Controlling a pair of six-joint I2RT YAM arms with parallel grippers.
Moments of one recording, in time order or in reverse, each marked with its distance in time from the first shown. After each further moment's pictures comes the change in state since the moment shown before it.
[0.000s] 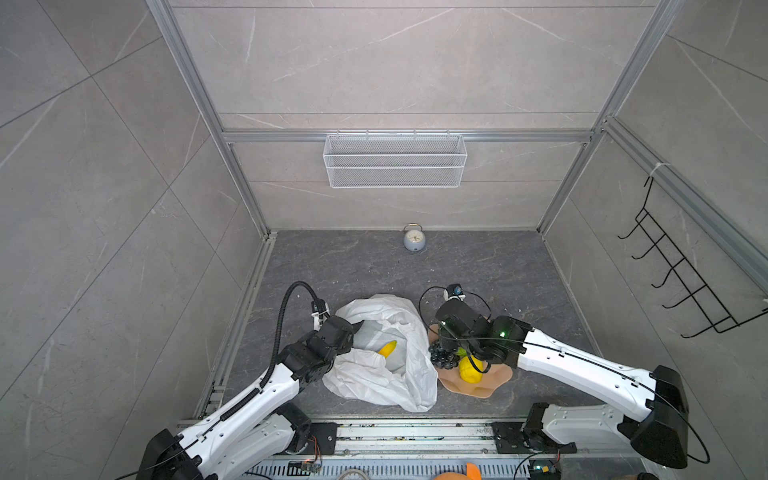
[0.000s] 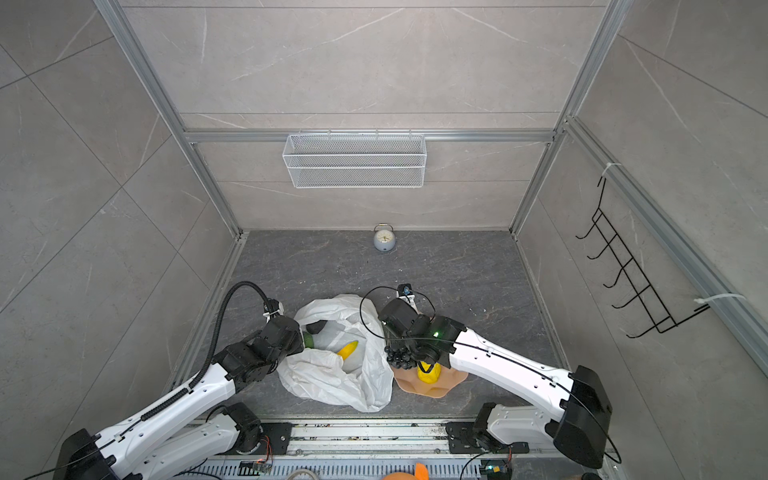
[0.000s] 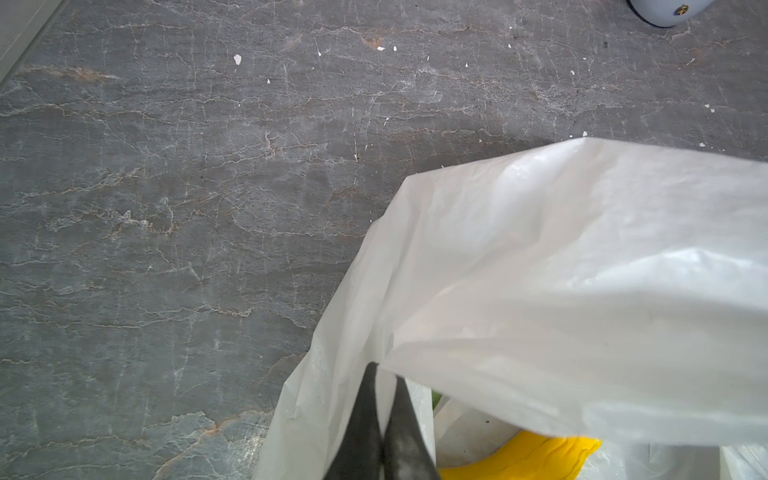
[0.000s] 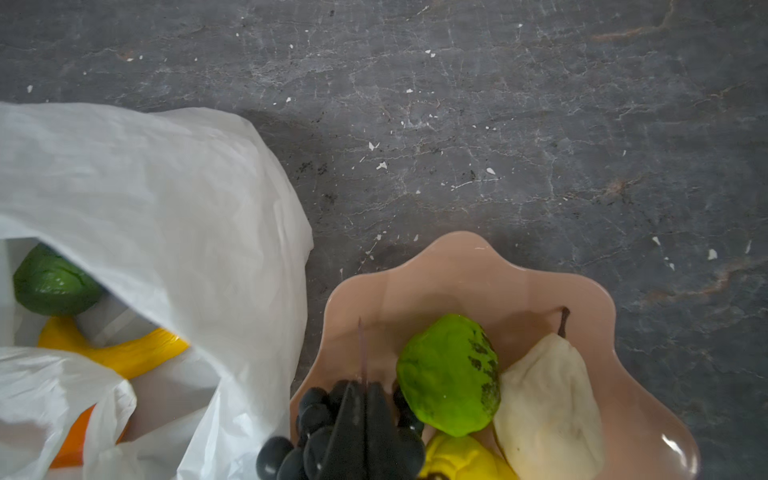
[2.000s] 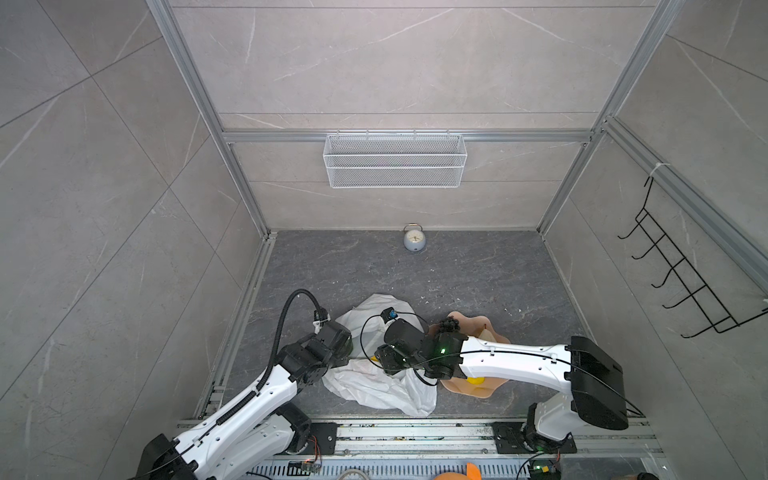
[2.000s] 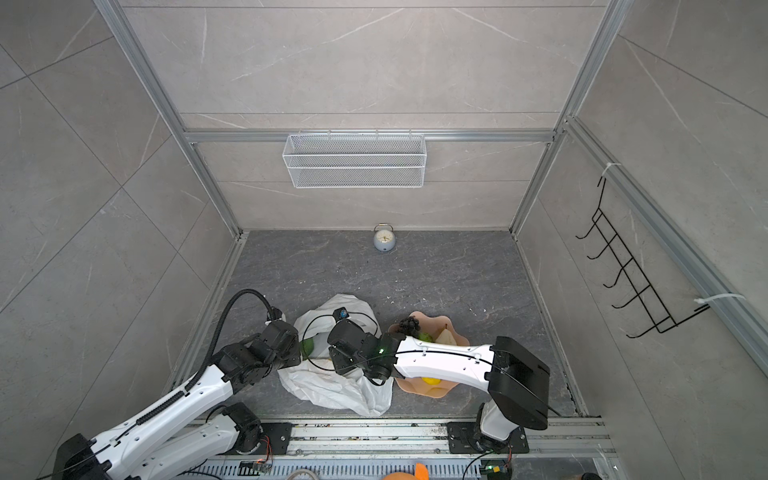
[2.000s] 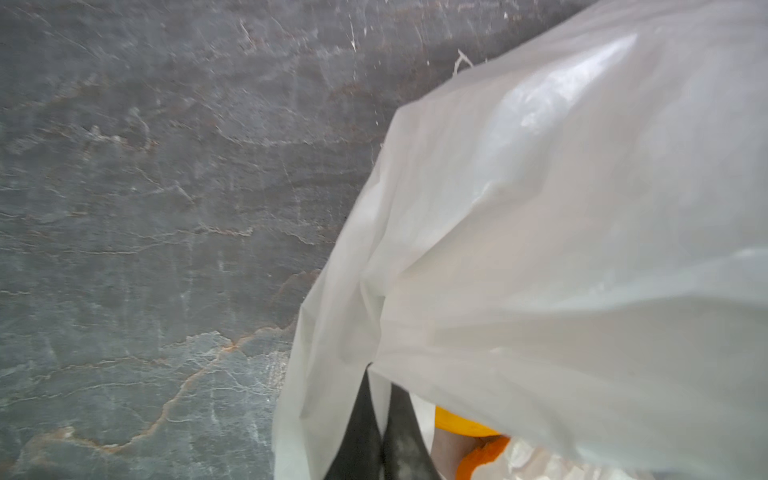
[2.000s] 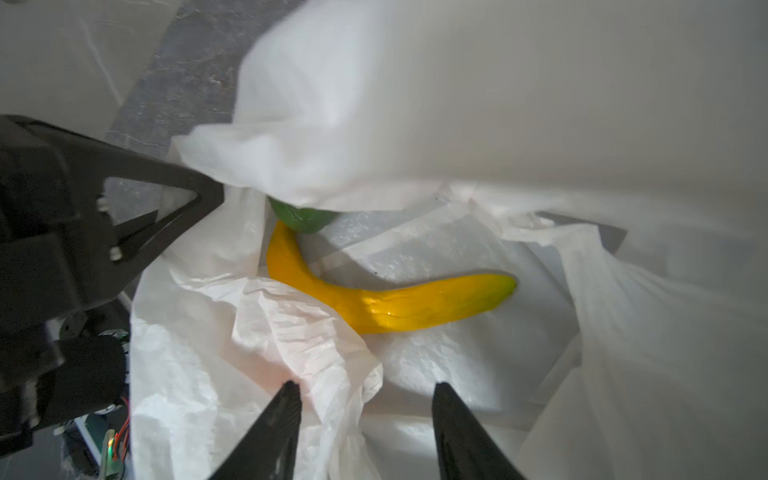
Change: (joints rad) left arm 0.000 0.010 0.013 -0.183 0.170 0.011; right arm 0.254 0.343 0.069 0.376 -0.249 0.012
